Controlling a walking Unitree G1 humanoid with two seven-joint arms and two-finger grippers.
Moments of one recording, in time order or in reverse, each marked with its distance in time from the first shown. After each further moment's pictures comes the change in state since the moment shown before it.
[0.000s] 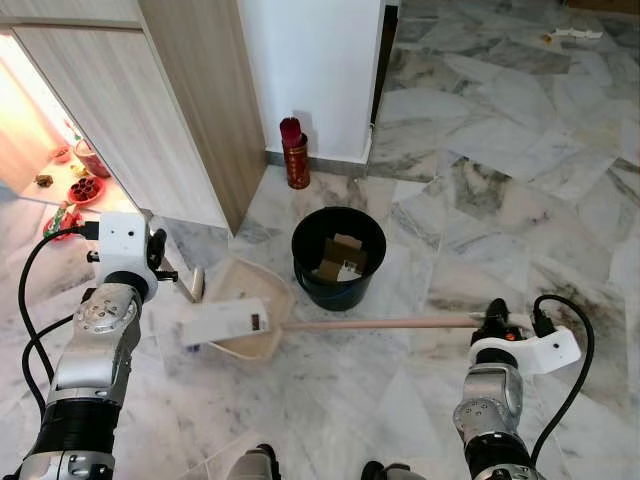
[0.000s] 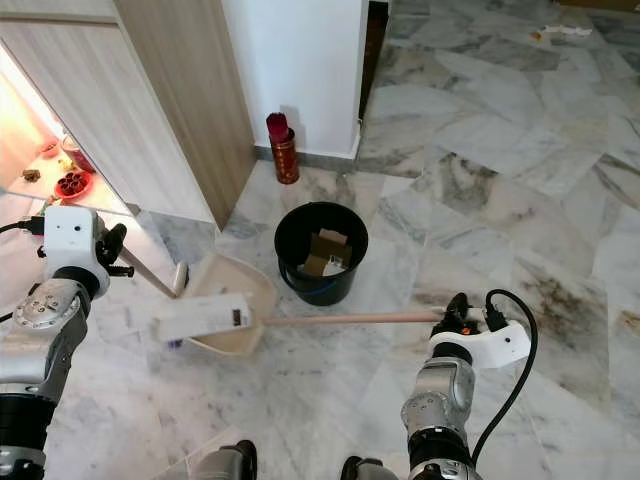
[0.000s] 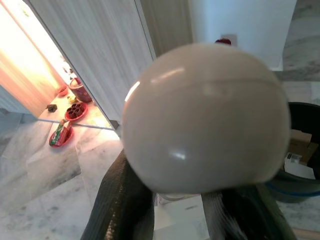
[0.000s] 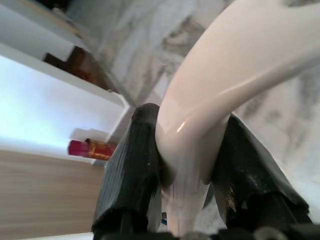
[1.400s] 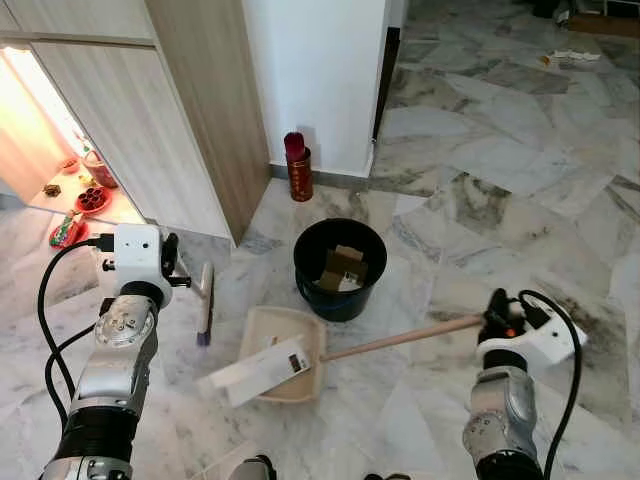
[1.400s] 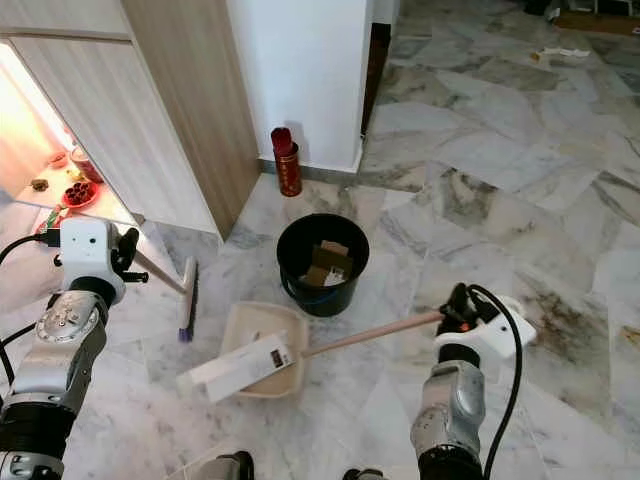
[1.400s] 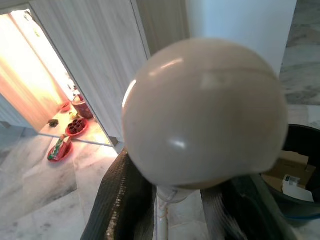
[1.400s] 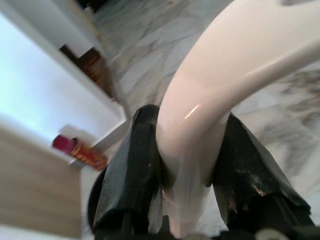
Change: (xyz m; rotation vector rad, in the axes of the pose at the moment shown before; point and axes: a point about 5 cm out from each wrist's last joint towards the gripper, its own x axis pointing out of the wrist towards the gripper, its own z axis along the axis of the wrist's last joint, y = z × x) left arm -0.003 -0.013 -0.012 -0.014 -0.068 0.016; right arm -0.011 -0.006 0.016 -0.301 -0.084 0.032
